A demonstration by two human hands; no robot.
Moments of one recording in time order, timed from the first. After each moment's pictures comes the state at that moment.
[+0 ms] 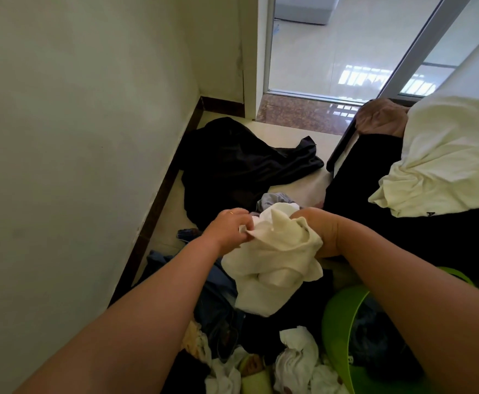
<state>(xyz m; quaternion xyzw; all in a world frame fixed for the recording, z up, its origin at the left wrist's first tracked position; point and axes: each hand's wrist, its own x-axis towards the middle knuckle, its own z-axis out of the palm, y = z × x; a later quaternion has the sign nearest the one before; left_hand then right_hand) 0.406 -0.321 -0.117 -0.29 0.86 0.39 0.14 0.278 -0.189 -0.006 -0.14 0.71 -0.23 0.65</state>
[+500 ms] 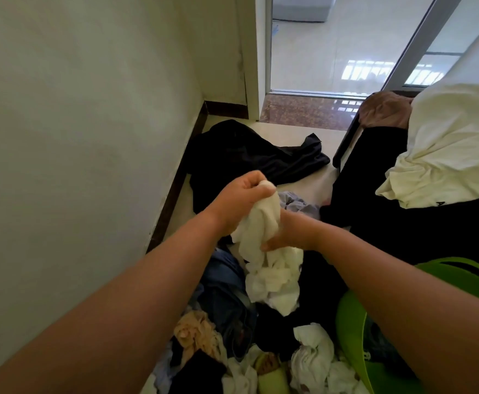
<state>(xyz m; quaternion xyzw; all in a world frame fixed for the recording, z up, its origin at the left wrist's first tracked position) 0.386 -0.317 -0.021 -0.29 0.71 0.64 0.01 0.286 -0.197 -0.077 -0.42 0.75 -0.13 0.49</state>
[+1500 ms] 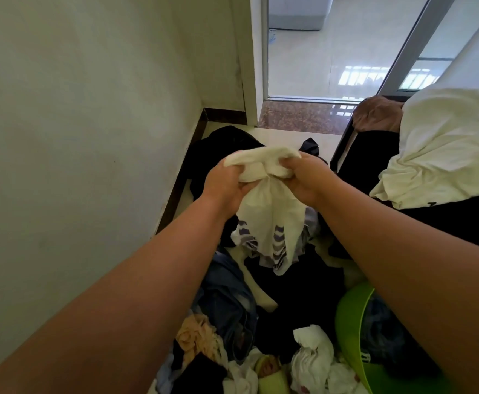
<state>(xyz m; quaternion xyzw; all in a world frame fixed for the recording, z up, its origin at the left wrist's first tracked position) 0.359 -0.329 -0.011 -0.43 0.39 0.79 -0.19 0.243 -0.233 -0.016 0.02 0.58 -0.66 0.48</state>
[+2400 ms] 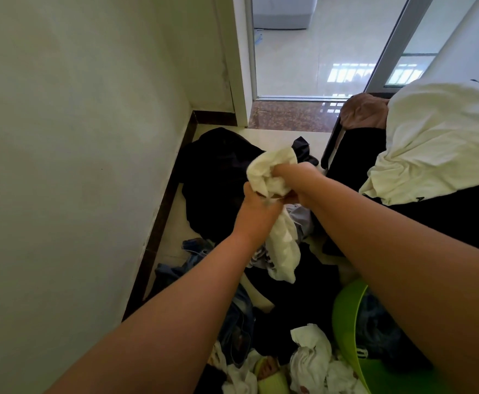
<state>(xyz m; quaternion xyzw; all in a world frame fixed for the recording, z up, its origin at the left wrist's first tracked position) 0.350 -0.259 -0.041 -0.40 0.72 0.56 -0.06 0.233 -0.234 -0.012 0.04 0.79 -0.40 0.46</state>
